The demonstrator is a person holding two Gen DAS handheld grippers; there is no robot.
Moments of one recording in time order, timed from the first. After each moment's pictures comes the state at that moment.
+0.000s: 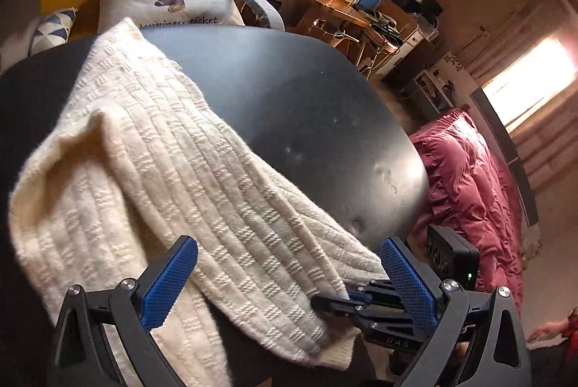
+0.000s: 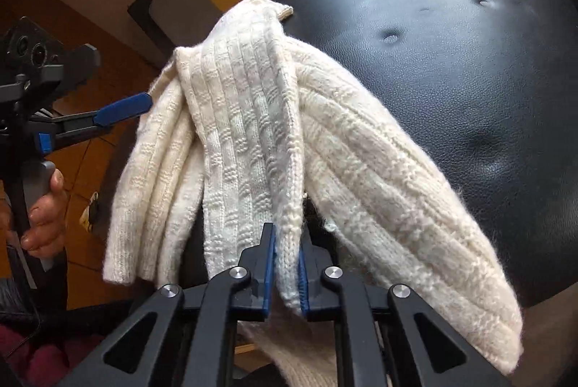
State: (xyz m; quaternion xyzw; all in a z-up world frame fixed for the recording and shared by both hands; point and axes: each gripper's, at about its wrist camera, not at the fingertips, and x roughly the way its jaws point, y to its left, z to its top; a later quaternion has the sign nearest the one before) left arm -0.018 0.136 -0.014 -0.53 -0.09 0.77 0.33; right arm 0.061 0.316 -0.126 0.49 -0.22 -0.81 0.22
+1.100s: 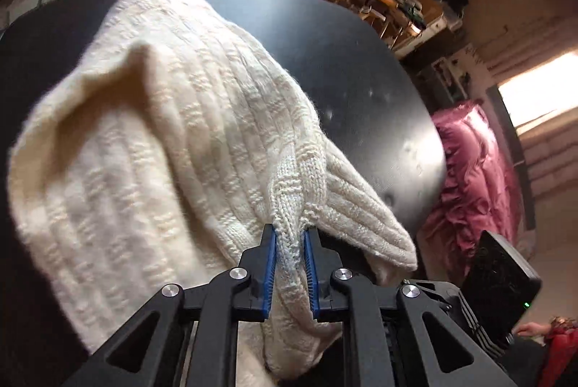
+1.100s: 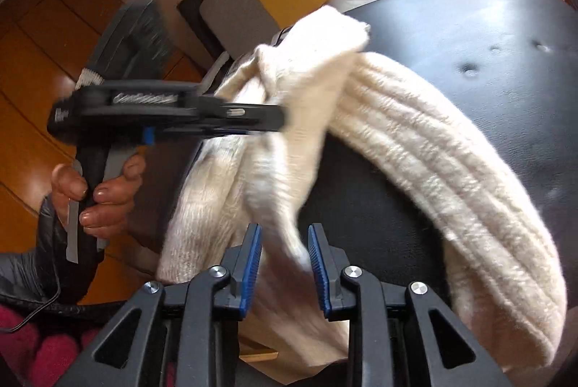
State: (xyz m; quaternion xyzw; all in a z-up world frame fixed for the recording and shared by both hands) left arm -0.040 0.109 -0.054 -0.58 -0.11 0.74 0.31; right arm 0.028 0.282 -0.099 0.46 -0.20 -0.82 0.26
